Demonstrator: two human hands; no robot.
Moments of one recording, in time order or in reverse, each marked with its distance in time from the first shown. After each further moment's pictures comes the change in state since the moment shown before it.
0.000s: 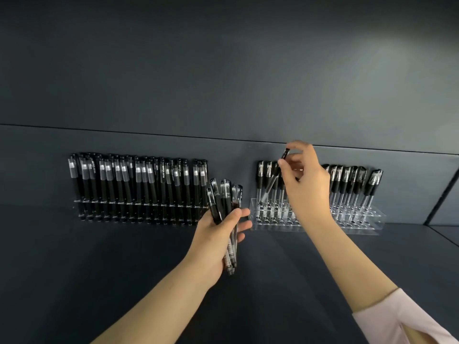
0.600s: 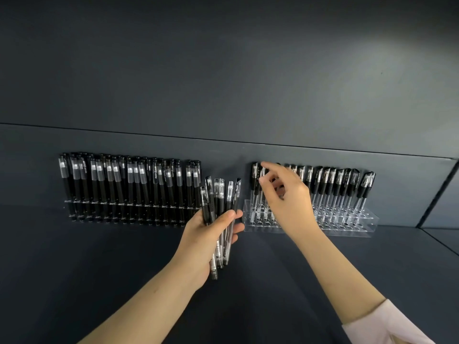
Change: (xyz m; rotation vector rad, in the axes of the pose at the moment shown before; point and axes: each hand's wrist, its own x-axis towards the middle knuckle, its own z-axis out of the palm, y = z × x) left_hand -0.004 0.004 -0.002 -0.036 -0.043 0.042; right_hand -0.018 0.008 0.004 -0.014 -0.213 -0.014
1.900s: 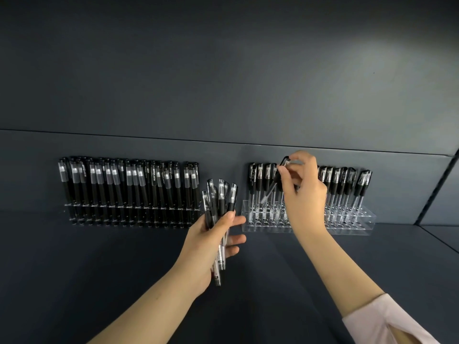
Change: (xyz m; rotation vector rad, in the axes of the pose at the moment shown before) left_hand -0.008 -0.002 0.005 0.071 -0.017 -0.039; right_hand 0.002 0.007 -0.012 0.066 0.296 -0.013
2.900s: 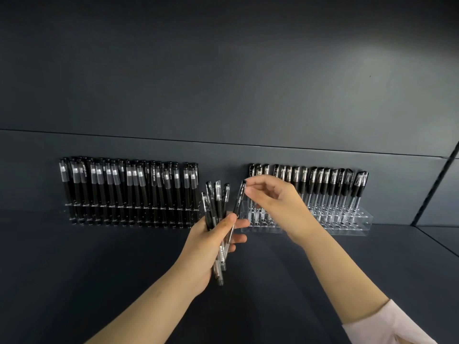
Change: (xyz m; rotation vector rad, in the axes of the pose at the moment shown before) left_hand -0.002 -0.001 0.001 0.058 -0.057 0.047; right_hand -0.006 -0.023 0.000 0.292 -0.564 0.334
